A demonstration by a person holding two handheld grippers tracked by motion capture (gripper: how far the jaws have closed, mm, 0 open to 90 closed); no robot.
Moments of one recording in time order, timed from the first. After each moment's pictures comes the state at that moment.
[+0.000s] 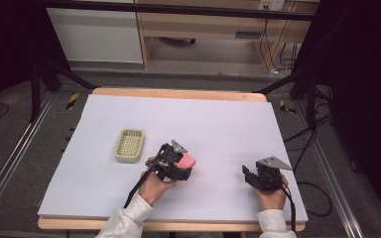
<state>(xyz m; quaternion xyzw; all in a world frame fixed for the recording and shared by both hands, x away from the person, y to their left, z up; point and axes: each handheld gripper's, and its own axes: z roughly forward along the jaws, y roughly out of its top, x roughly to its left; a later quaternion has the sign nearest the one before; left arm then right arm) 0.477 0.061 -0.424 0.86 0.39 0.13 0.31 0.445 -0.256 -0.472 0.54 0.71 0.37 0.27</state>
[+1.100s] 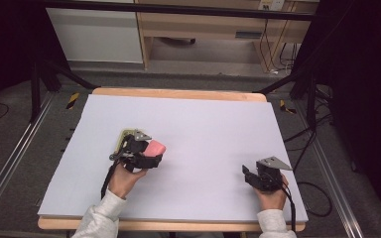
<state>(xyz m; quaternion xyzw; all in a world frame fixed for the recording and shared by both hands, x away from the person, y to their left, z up) 0.488 0.148 -0.404 0.81 0.46 0.16 0.33 0.445 -0.256 -0.473 0.54 0.71 0.37 0.27</state>
